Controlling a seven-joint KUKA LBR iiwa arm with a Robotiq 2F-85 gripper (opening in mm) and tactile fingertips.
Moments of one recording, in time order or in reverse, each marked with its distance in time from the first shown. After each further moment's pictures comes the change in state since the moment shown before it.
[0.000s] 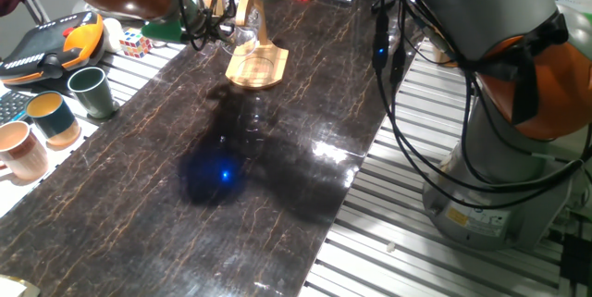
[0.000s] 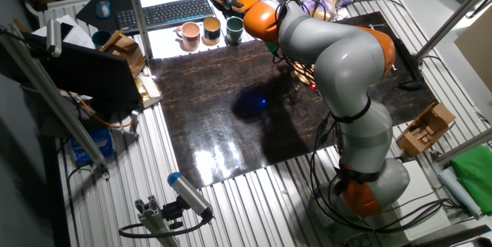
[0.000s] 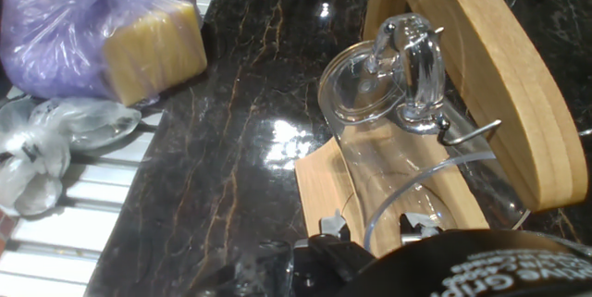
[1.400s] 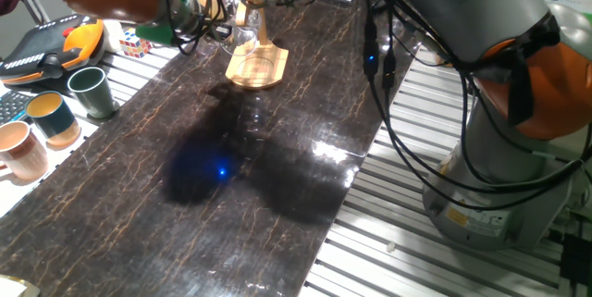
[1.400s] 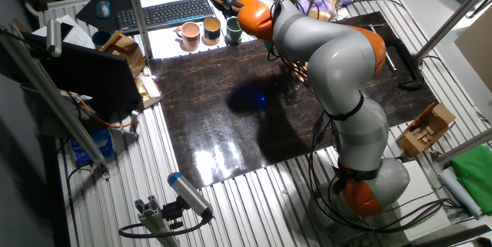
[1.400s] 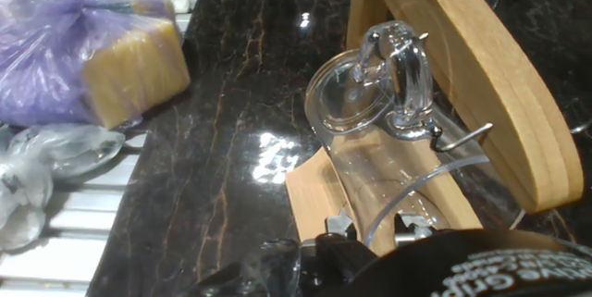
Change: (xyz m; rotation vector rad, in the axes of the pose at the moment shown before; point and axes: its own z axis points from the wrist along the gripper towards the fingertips) arm -0.004 -0.002 0.003 0.078 -0.051 0.075
